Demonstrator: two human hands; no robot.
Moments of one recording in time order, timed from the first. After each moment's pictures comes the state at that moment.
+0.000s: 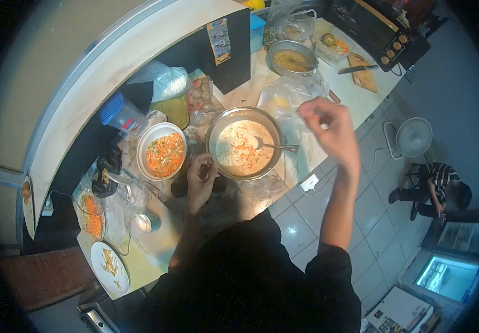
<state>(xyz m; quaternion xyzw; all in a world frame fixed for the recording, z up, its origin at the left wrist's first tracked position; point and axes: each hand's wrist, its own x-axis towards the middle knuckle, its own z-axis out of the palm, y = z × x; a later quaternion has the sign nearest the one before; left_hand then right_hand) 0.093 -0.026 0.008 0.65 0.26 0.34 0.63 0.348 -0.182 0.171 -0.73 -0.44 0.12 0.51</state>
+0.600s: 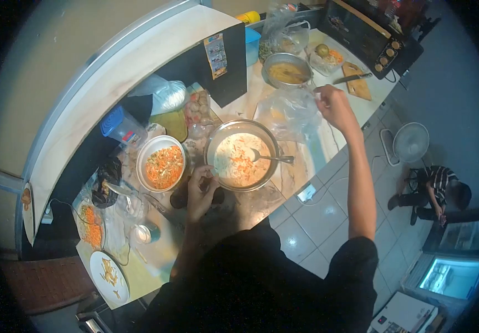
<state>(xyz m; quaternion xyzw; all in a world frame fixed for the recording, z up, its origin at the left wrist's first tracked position) 0.095 -0.024 0.008 0.70 0.27 0.33 0.58 0.481 -0.164 0.127 -0.79 -0.56 -0.07 0.25</state>
